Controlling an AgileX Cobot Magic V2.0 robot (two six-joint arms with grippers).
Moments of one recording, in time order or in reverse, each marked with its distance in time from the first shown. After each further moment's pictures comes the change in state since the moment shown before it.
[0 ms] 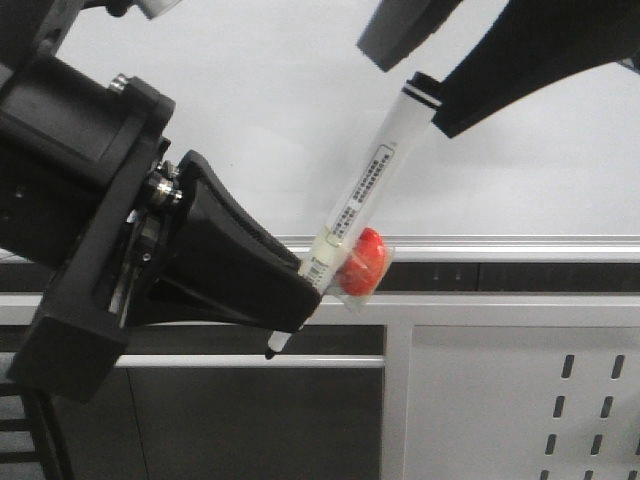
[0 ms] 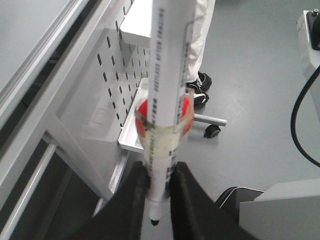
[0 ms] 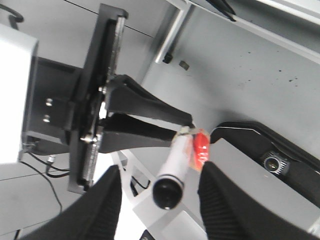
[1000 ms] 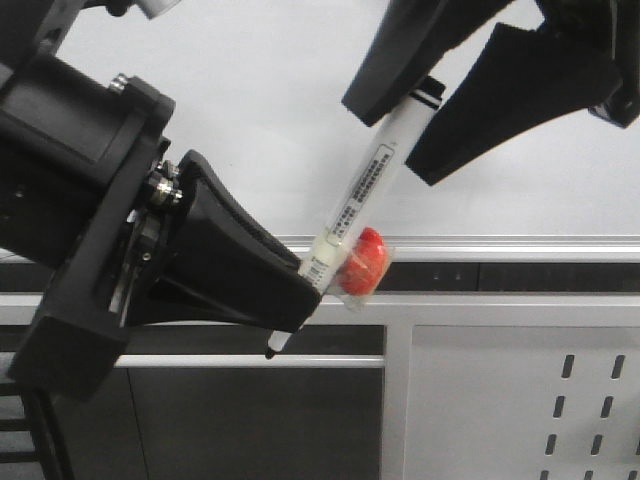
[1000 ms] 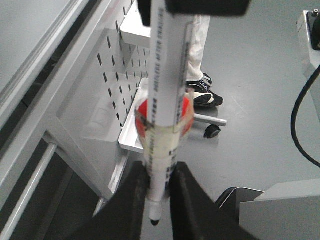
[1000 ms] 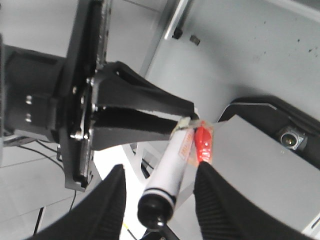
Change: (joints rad) left arm 0.000 0.000 0.000 0.000 0.000 0.000; right arm 0.000 0.084 0.000 0.030 0.049 -0.003
